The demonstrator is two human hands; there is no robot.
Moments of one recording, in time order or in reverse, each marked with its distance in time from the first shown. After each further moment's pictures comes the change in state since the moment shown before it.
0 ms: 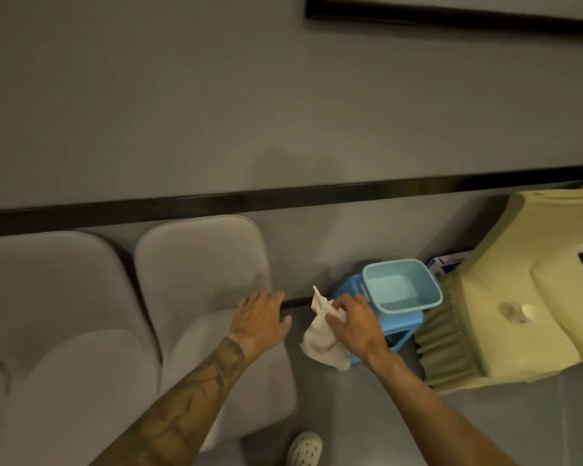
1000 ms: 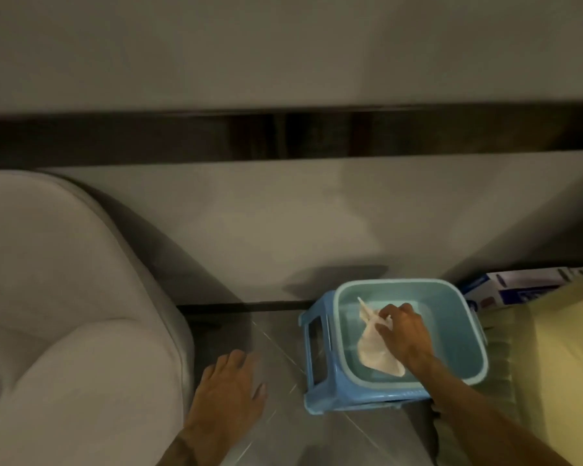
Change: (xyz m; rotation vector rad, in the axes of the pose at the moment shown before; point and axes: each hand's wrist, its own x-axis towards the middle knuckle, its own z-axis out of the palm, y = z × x) left_hand 0.286 0.131 0.284 -0.027 -0.106 -0.294; right_hand 0.396 0.431 0.061 -0.239 -0.152 0.062
